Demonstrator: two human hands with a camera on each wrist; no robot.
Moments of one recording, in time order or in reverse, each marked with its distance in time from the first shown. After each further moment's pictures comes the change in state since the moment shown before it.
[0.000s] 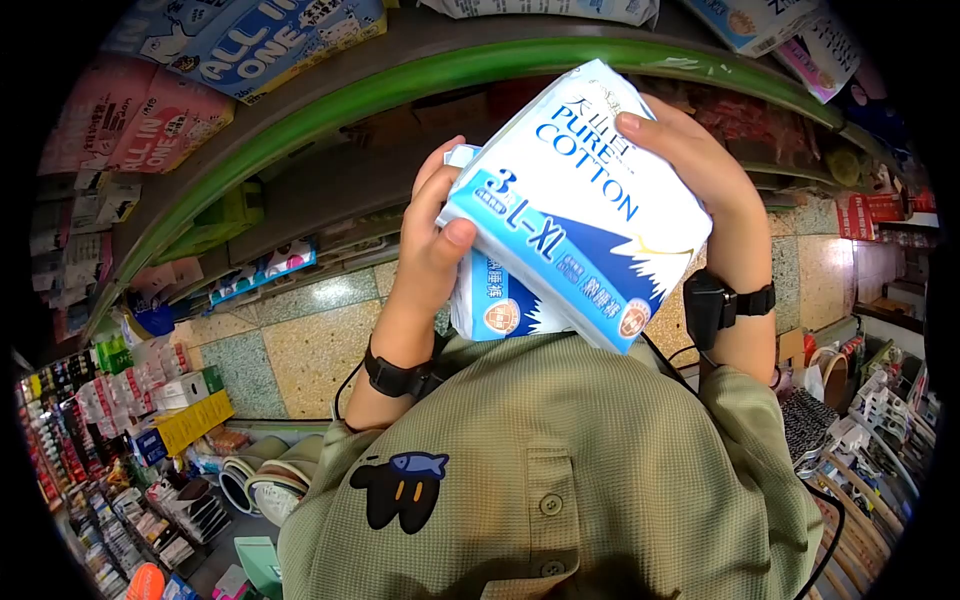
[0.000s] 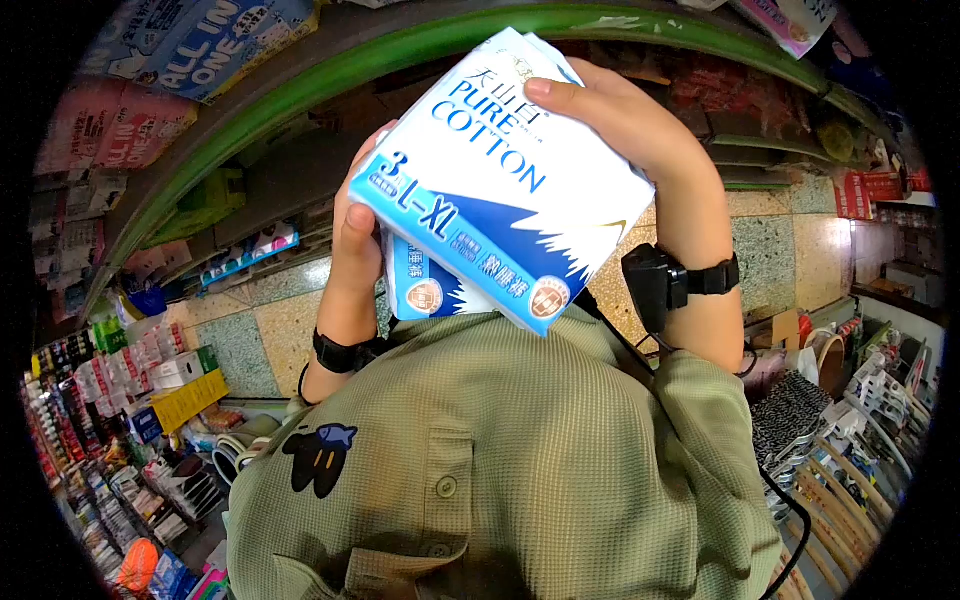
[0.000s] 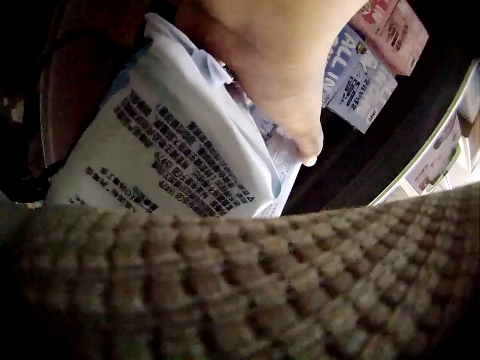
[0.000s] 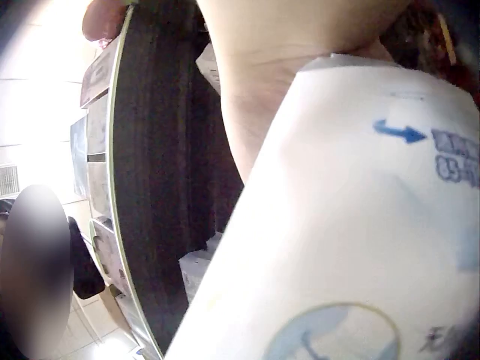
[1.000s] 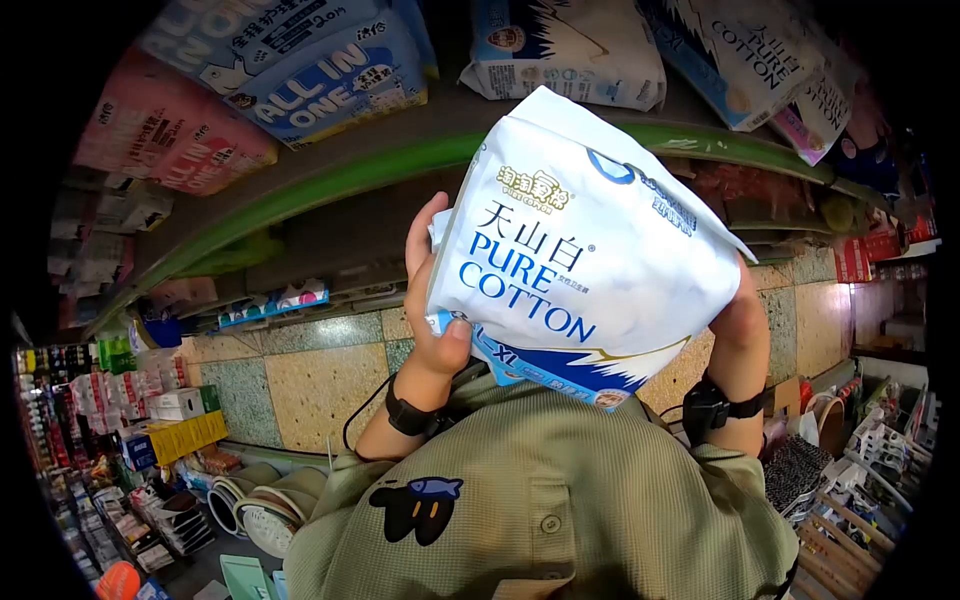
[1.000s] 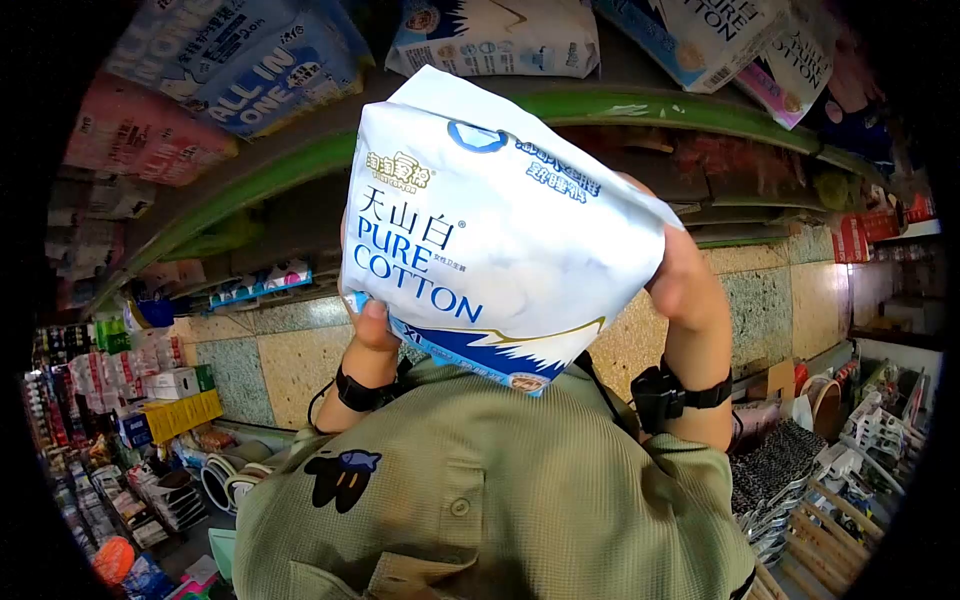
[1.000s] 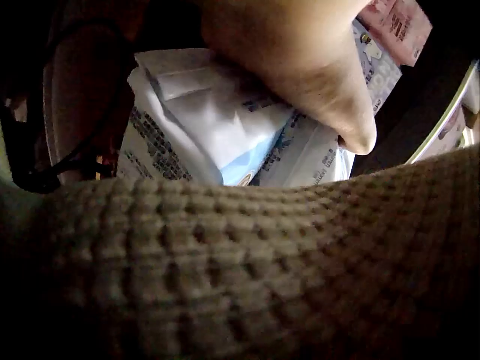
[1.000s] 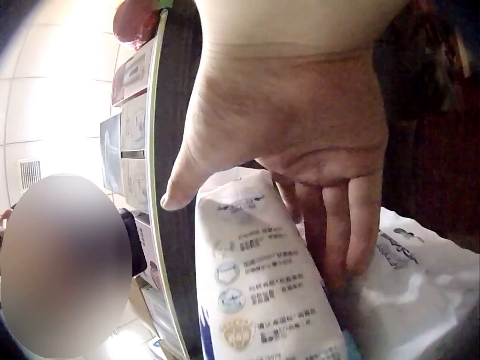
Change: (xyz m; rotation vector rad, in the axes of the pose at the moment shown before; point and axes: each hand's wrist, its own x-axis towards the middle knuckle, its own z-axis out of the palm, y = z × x) left_hand -0.020 0.000 0.000 -0.031 0.190 0.163; right_hand -0.065 -0.005 0.001 0.156 0.016 -0.283
